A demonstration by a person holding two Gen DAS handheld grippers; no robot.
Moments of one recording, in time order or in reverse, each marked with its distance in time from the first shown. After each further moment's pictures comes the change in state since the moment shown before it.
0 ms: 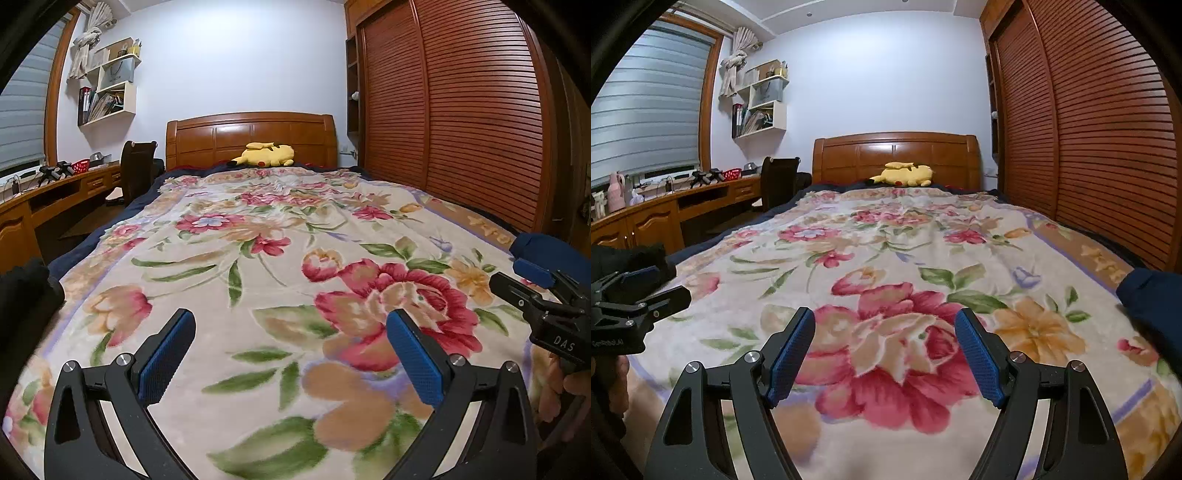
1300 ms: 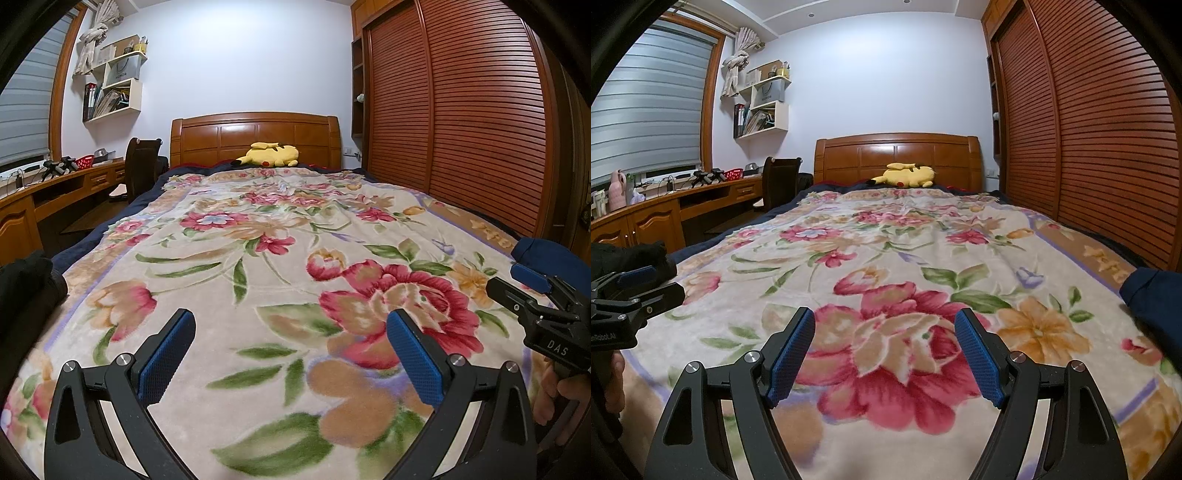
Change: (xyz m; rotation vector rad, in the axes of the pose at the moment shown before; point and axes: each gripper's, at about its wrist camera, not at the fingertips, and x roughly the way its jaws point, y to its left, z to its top) left arm -0.001 0.003 -0.002 -0.014 0.003 0.004; right arm 0.027 -0.013 -0.008 -0.010 0.002 0.009
